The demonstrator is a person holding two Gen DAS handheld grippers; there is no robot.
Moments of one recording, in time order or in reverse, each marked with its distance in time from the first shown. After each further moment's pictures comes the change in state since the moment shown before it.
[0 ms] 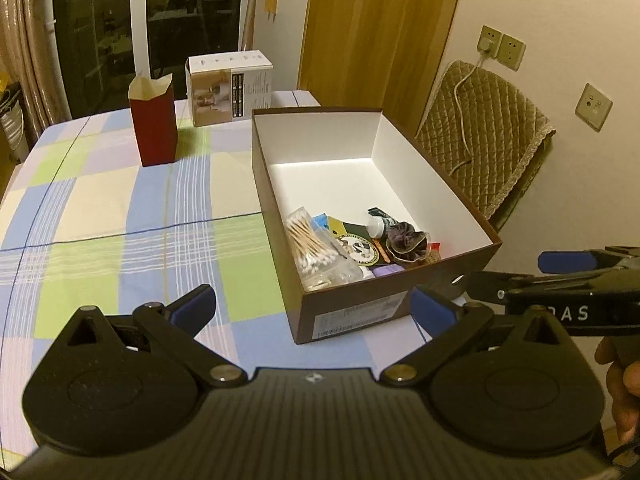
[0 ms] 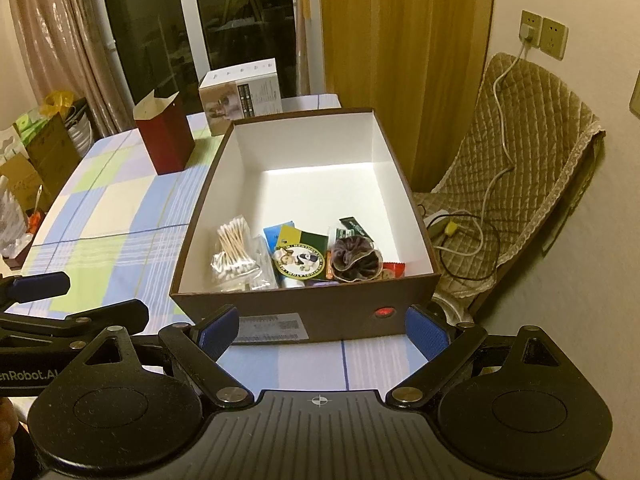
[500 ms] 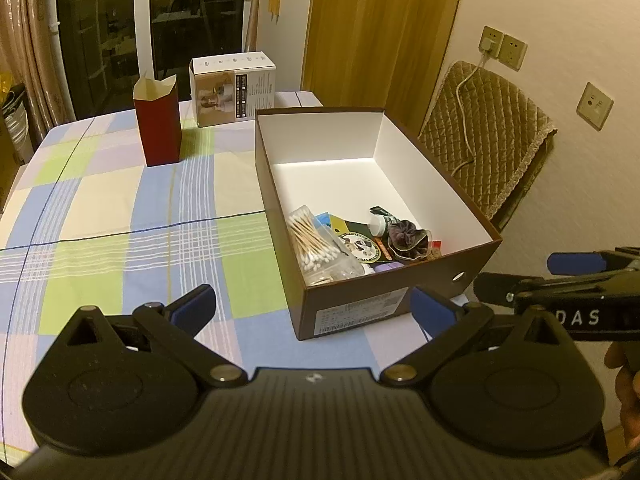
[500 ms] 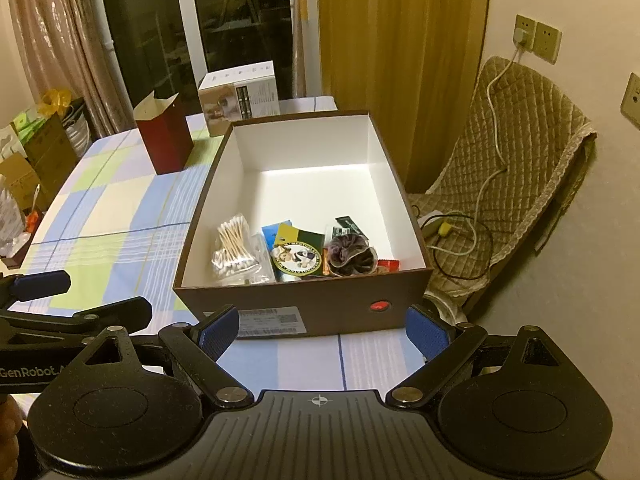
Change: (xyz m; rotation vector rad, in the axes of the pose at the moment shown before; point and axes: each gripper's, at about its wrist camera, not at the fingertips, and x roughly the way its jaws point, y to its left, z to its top) left arm -0.007 -0.003 -0.004 0.003 -0.008 0.015; right arm -0.016 0.005 -0.005 -0.004 -0.009 -0.019
